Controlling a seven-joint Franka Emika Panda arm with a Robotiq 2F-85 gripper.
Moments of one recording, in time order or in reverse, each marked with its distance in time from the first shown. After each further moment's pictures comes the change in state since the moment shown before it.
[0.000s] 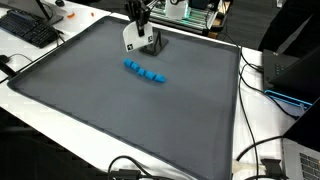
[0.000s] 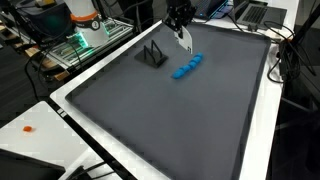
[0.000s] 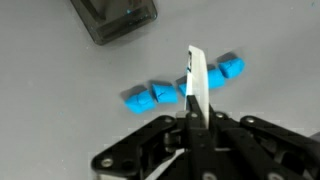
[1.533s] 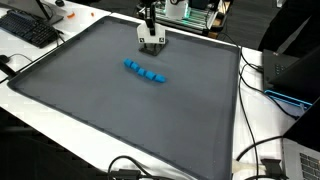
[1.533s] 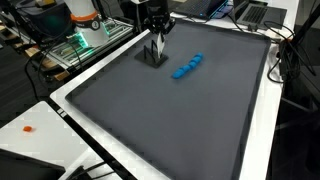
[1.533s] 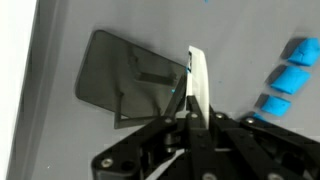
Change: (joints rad) arm -0.012 -0.109 0.043 -0.270 -0.033 0.097 0.784
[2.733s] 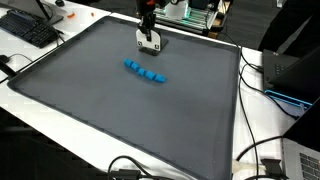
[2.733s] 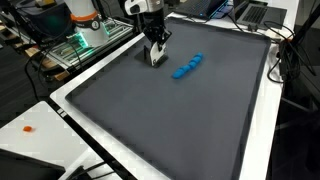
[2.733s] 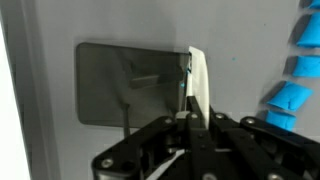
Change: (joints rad) arm -0.008 0.069 -0.020 -0.045 -0.005 0.142 0.270
